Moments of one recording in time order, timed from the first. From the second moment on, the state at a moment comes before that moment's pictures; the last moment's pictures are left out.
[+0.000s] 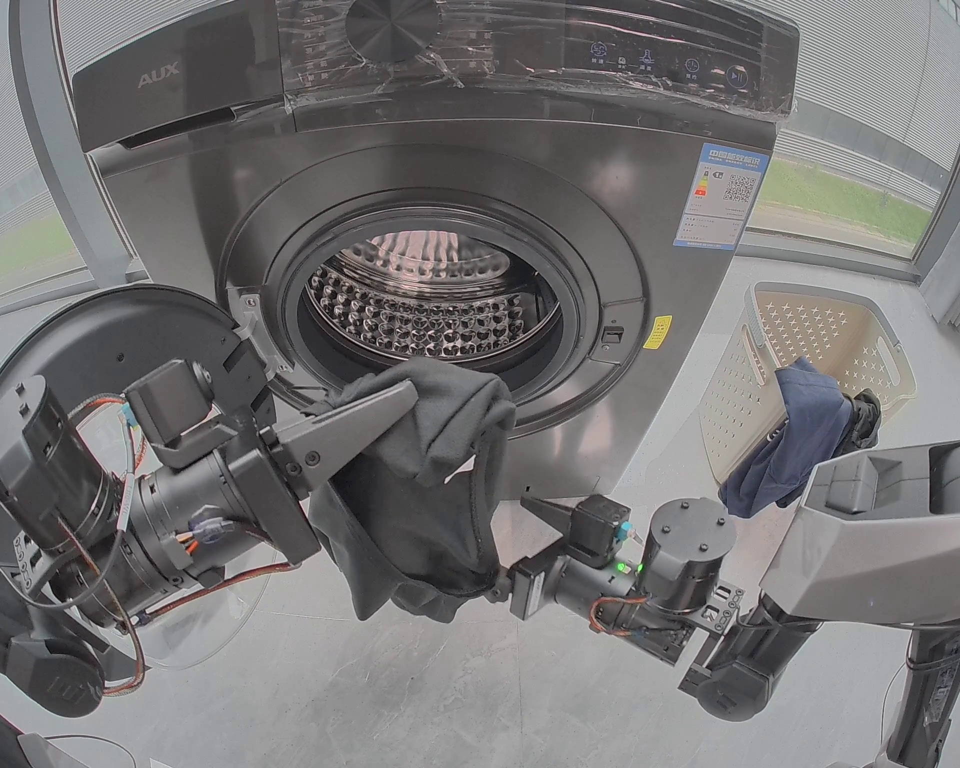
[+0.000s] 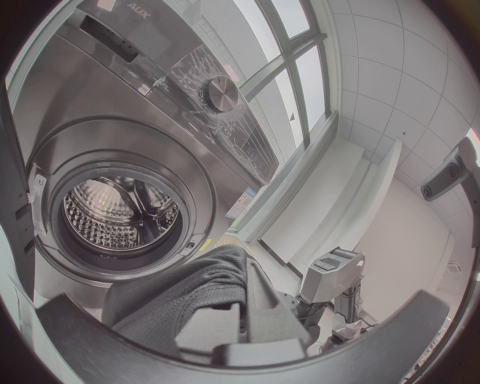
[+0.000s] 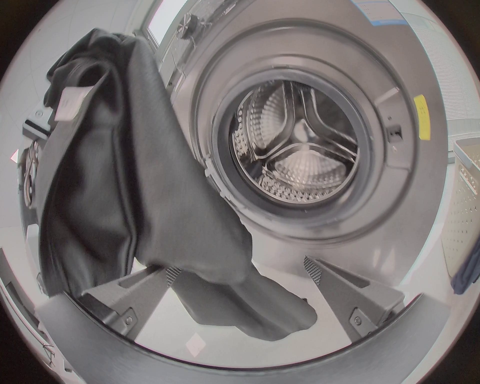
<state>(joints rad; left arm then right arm) -0.62 1.48 -0.44 -1.29 -0.33 -0.40 0.79 2.21 -0.64 -1.54 0.01 0.18</state>
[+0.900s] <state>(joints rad) -0.62 1.46 -0.41 -1.29 -0.33 -0.40 0.77 2.26 -0.84 -1.54 0.00 0.18</state>
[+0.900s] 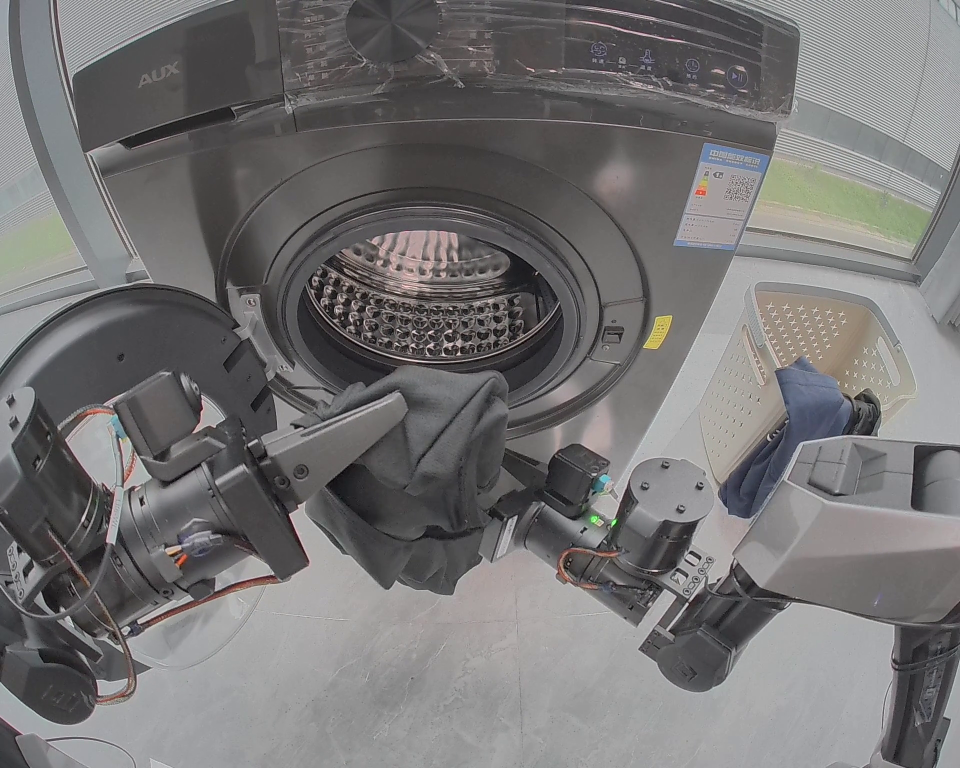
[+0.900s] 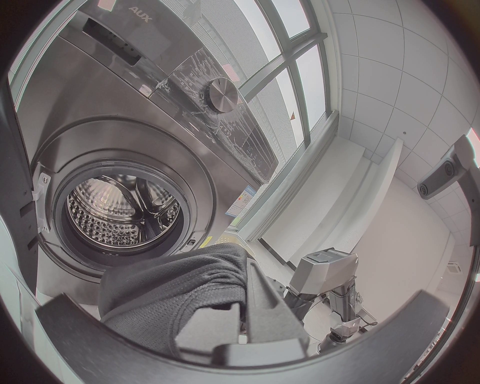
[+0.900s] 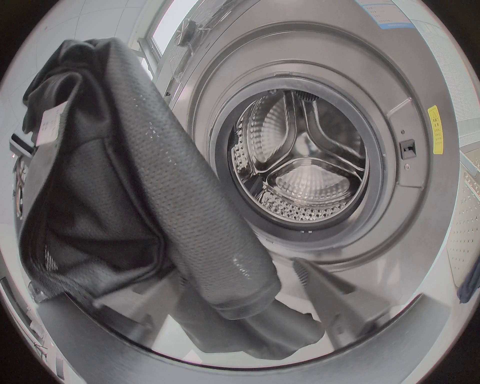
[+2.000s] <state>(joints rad) -0.63 1.46 -0.39 -1.28 -0.33 -0.44 0.73 1.96 -0.49 -1.54 -0.04 0.18</state>
